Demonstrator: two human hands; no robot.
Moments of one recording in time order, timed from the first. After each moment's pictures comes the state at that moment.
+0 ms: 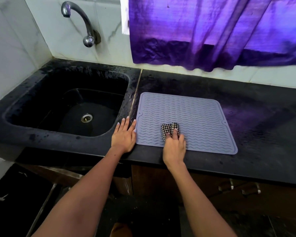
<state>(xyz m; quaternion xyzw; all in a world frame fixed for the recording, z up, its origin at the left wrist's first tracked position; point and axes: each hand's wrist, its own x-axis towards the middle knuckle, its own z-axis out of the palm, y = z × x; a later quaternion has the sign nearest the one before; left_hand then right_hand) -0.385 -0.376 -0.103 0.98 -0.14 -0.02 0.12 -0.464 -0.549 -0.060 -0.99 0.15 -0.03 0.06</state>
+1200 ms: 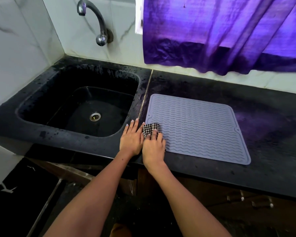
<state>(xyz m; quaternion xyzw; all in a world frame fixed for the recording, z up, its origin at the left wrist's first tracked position) -0.385 -0.376 -0.103 0.98 -0.13 -0.01 0.13 -0.441 -0.462 -0.055 -1.00 0.05 0.03 0.06</state>
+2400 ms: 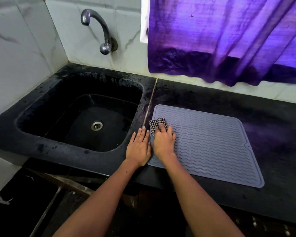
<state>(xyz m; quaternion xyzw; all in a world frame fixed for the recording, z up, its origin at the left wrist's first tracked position) -0.356 -0.390 -0.108 0.98 -0.15 0.00 0.12 -0.350 -0.494 -0.058 -1.00 0.03 0.00 0.06</state>
